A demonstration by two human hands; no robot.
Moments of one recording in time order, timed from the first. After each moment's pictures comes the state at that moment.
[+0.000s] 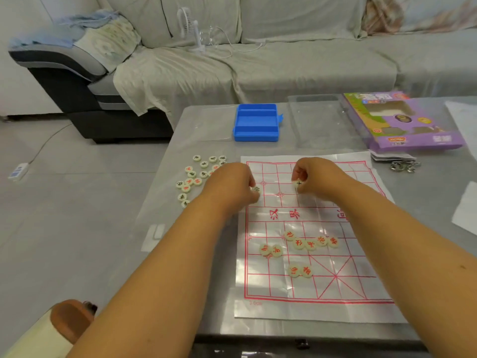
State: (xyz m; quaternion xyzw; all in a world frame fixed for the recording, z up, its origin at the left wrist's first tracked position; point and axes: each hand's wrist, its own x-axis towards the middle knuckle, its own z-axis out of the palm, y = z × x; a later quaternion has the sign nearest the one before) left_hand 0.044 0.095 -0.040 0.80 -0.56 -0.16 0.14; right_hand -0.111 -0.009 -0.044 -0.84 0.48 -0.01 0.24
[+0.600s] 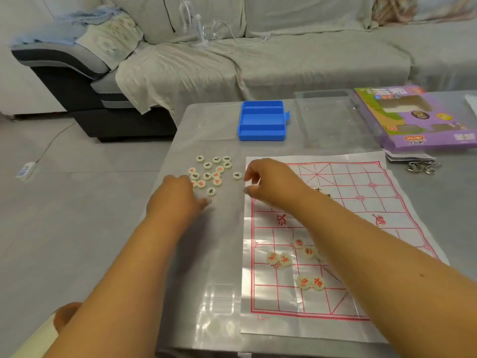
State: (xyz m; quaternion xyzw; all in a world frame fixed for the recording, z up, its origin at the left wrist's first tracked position) left_hand 0.112 0.138 -0.051 0.91 -0.39 -0.10 0.05; right_hand -0.037 0.024 -0.055 -0.89 0.36 -0.10 0.24
